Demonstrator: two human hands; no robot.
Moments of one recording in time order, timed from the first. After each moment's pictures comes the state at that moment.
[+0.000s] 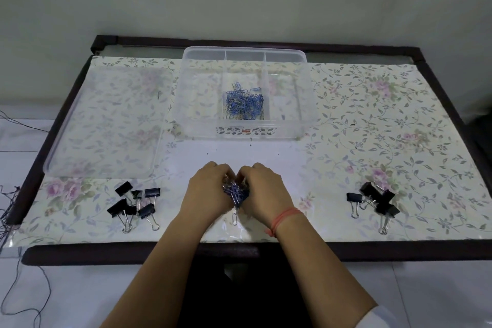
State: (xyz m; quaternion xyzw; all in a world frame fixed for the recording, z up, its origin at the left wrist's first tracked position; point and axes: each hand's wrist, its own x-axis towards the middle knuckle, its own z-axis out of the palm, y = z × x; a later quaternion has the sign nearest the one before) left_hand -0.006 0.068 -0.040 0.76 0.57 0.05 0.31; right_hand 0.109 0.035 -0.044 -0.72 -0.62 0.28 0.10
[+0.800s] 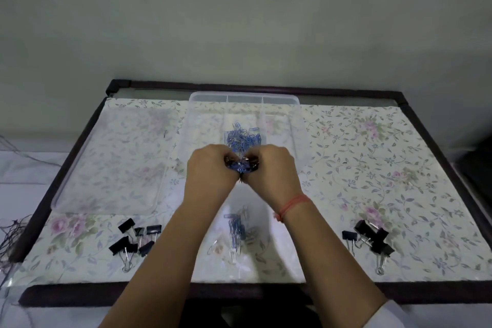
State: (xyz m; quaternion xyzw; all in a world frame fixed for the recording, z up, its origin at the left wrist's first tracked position) left_hand 0.022 0.117 0.039 0.71 0.61 0.22 0.28; right_hand 0.132 0.090 0.032 -0.74 -0.61 0.17 0.24
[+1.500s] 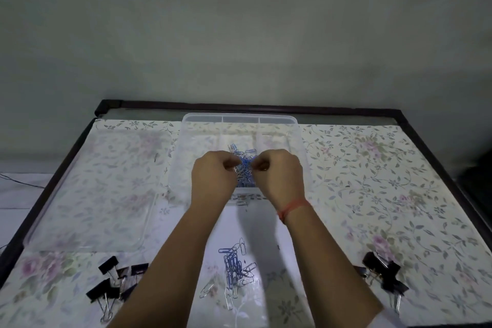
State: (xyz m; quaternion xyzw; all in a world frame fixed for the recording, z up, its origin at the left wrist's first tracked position) left_hand 0.048 0.167 0.018 0.67 0.61 0.28 0.32; right_hand 0.160 0.133 0.020 -0.78 -0.51 0.19 0.31
